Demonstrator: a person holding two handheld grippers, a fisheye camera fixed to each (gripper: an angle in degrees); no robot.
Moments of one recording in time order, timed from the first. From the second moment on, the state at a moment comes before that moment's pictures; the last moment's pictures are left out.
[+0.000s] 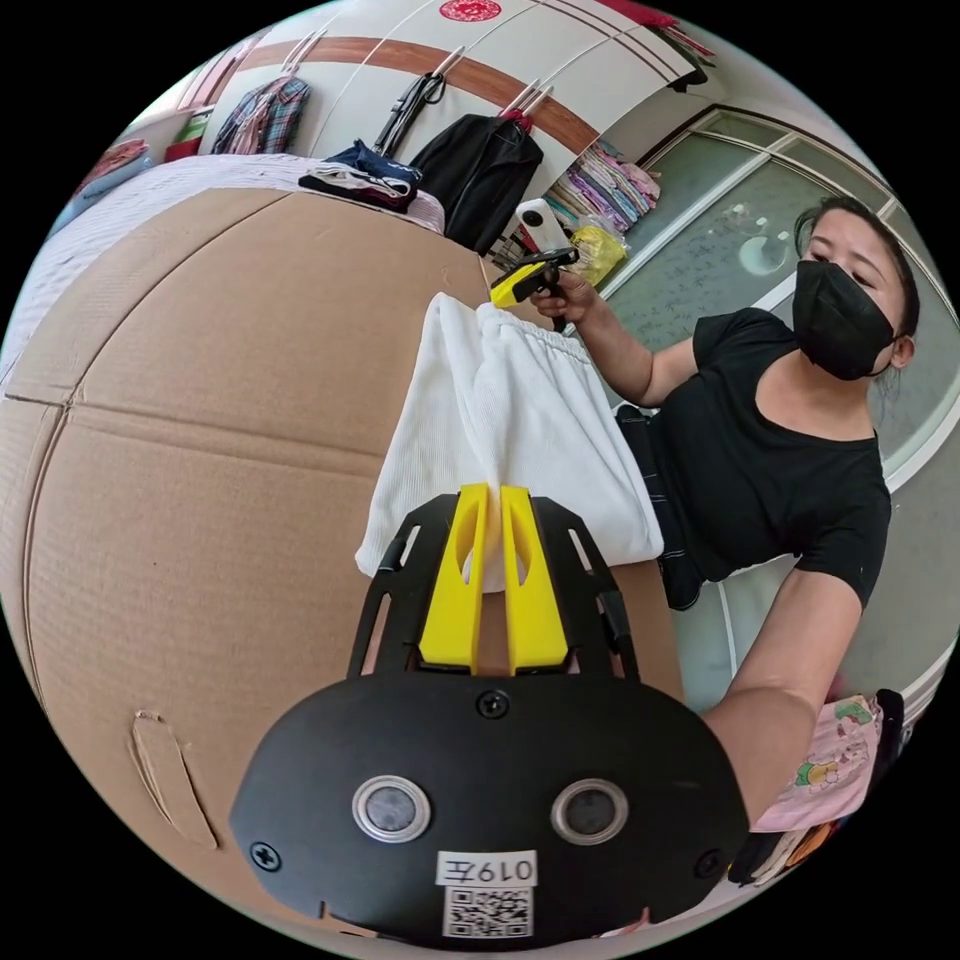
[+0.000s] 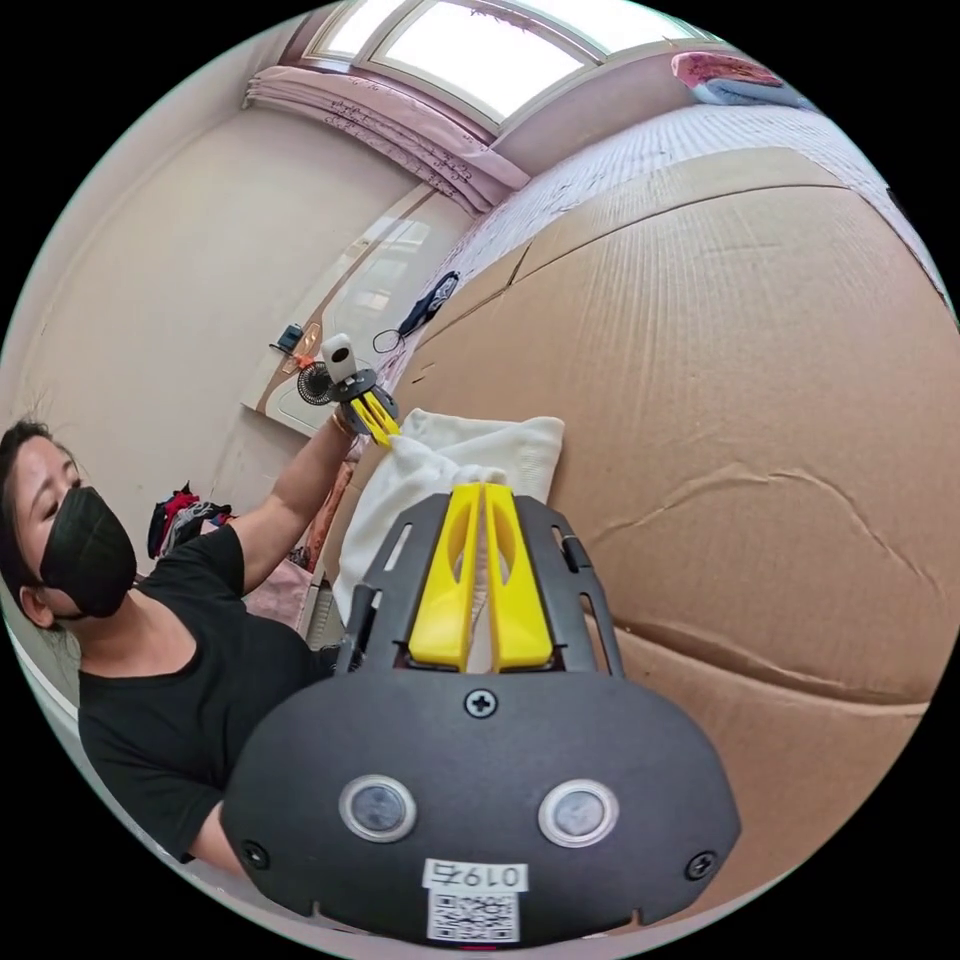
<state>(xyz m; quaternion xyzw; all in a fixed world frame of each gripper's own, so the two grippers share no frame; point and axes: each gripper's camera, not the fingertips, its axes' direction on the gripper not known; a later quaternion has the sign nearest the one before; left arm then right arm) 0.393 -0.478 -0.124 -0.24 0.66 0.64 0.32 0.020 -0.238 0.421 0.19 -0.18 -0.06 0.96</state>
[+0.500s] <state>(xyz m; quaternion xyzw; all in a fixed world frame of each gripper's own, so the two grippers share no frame) 0.420 -0.487 -0.141 -0.27 0.67 0.62 0.31 0.023 -0.245 0.450 0.18 -0.26 -0.05 0.95</state>
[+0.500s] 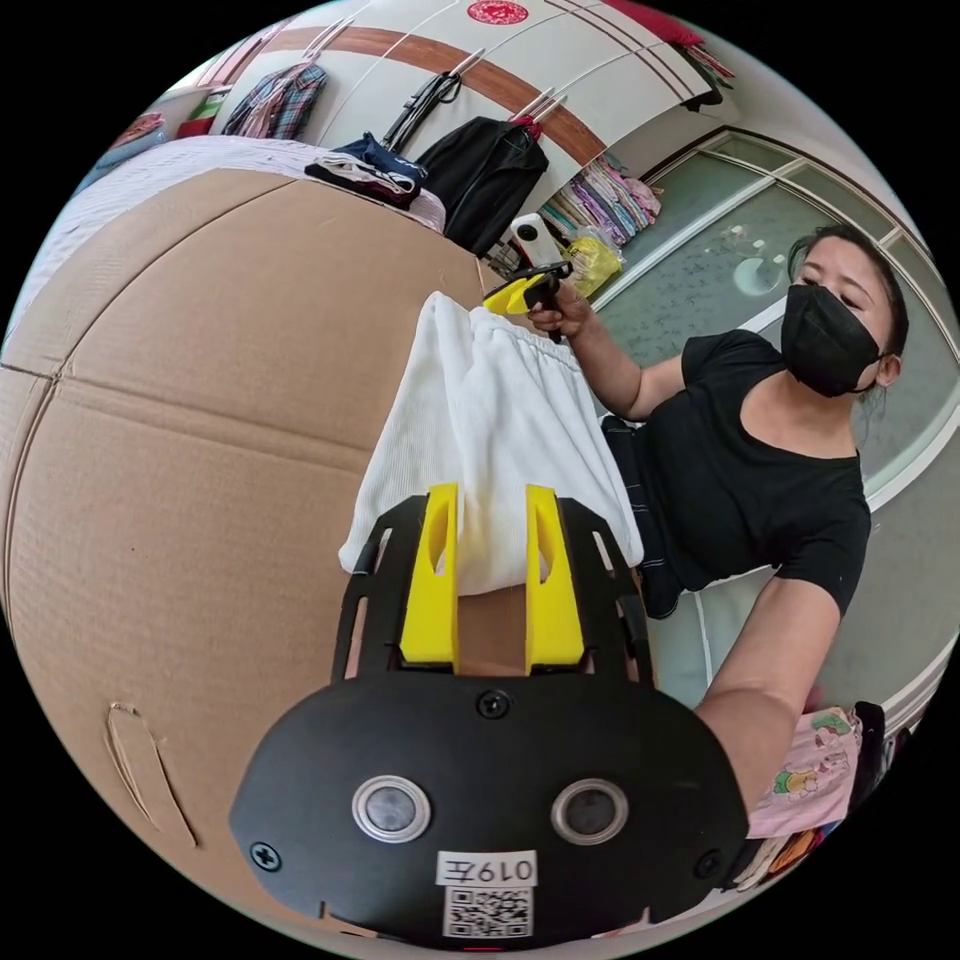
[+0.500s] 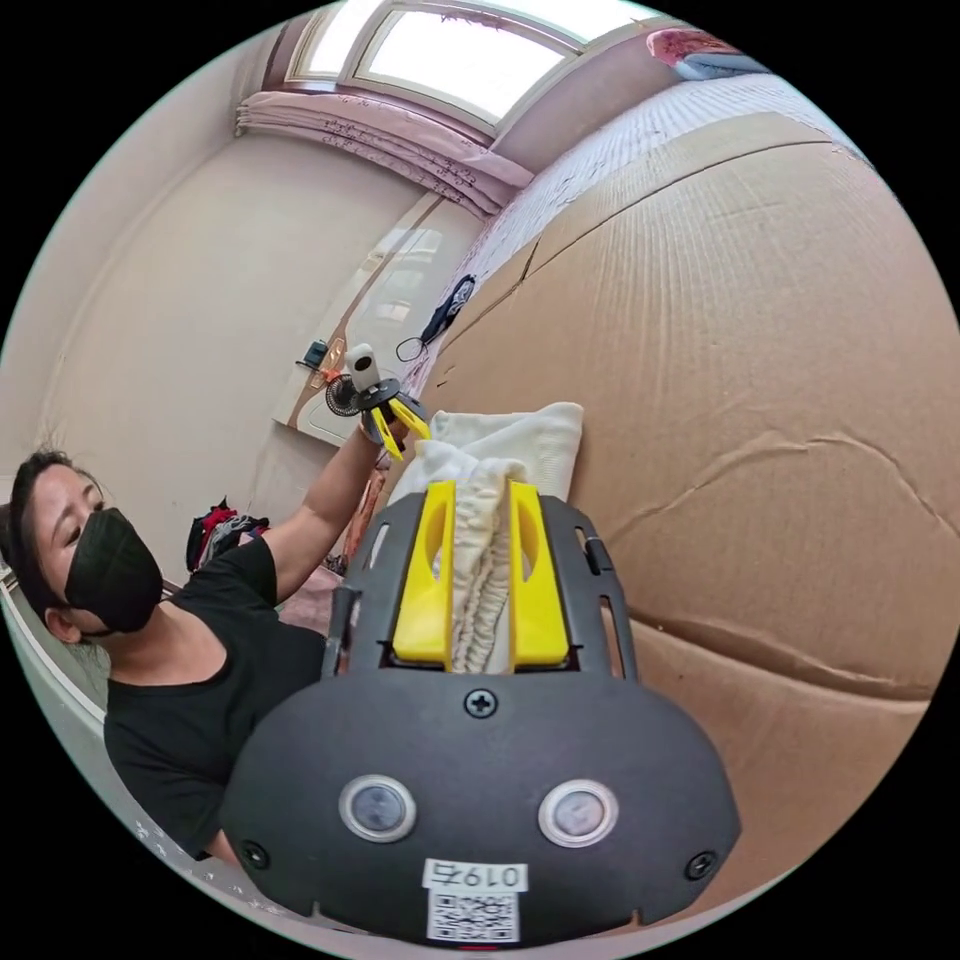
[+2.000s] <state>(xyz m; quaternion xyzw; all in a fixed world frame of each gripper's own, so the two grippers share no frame) 0.499 -0.431 -0.202 -0.34 0.61 0.61 0.37 -0.002 -0.157 0.507 0.19 -0.28 -0.04 0.94</state>
